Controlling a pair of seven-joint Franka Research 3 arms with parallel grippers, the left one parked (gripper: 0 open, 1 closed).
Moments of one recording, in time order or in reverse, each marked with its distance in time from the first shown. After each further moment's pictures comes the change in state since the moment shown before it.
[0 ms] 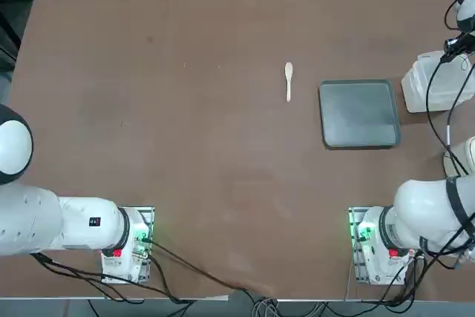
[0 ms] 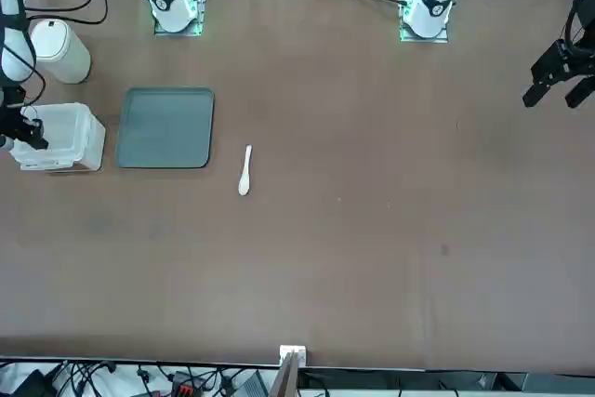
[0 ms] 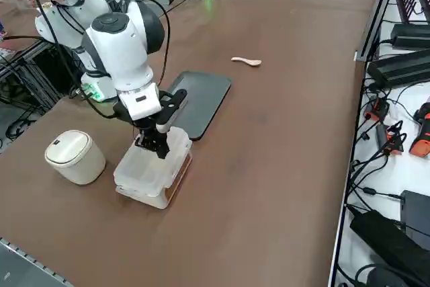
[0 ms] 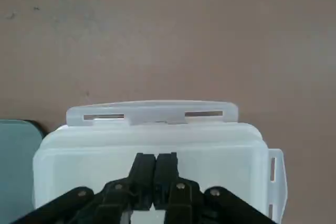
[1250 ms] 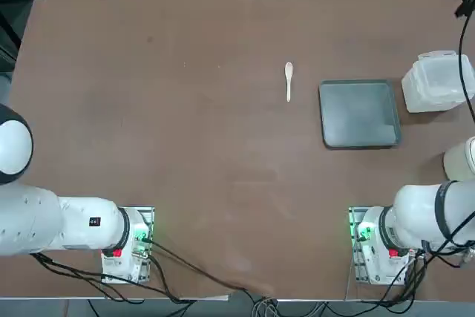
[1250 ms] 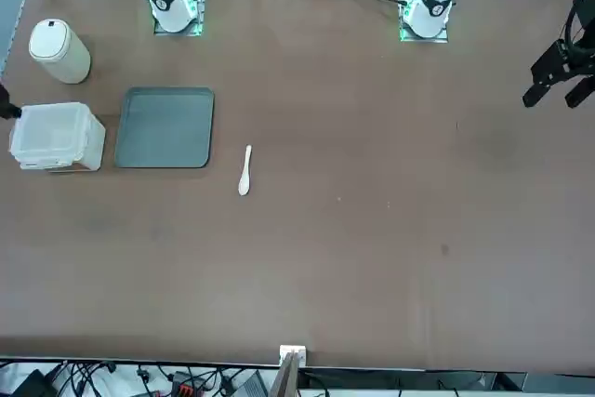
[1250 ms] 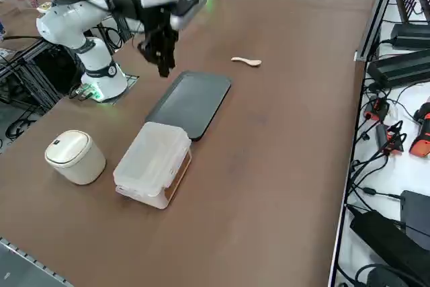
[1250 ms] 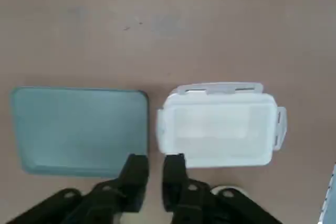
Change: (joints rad) arm 0.173 -0.137 0.032 0.460 0.023 -0.798 0.212
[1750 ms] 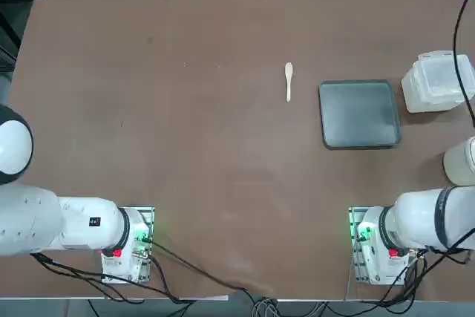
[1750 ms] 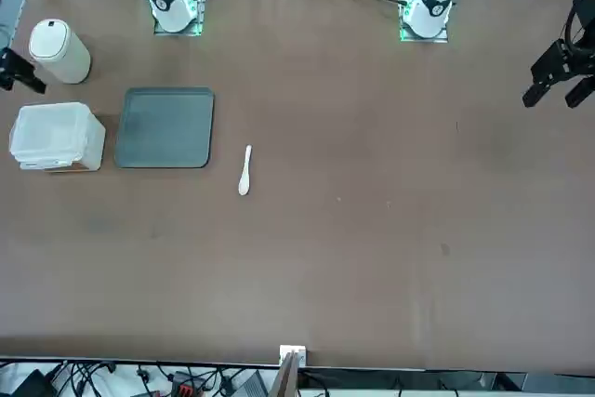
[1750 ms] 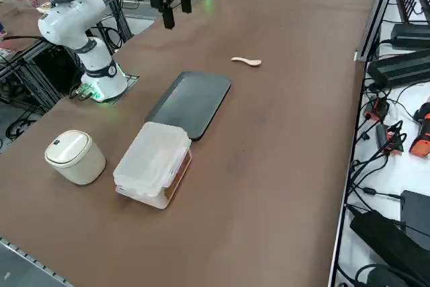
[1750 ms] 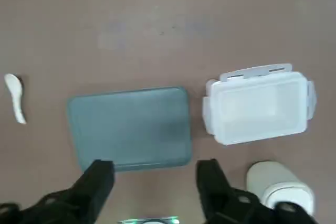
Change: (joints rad) arm 0.187 -0.103 0.006 0.029 0.005 -0.098 0.322
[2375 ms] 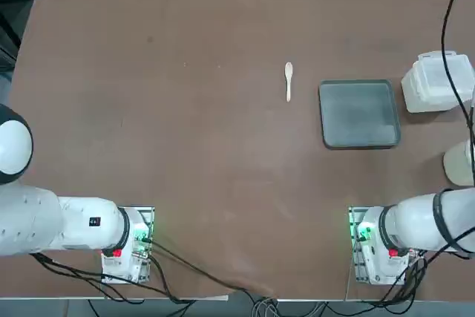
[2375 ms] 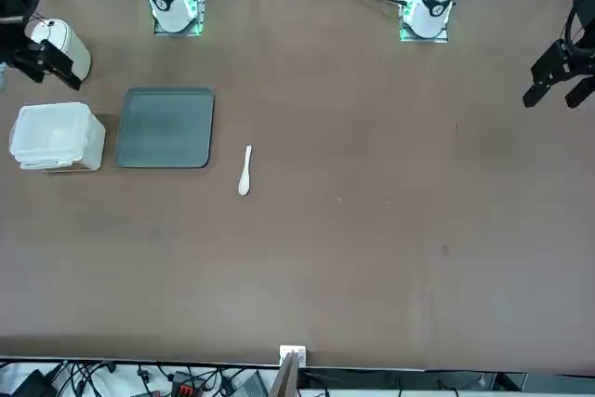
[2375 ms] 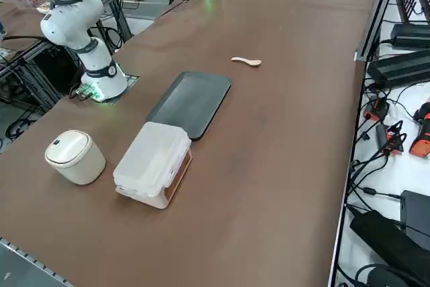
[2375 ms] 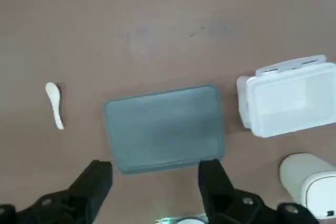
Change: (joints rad) arm 0.129 0.011 -0.006 0.054 0.033 -0.034 0.164
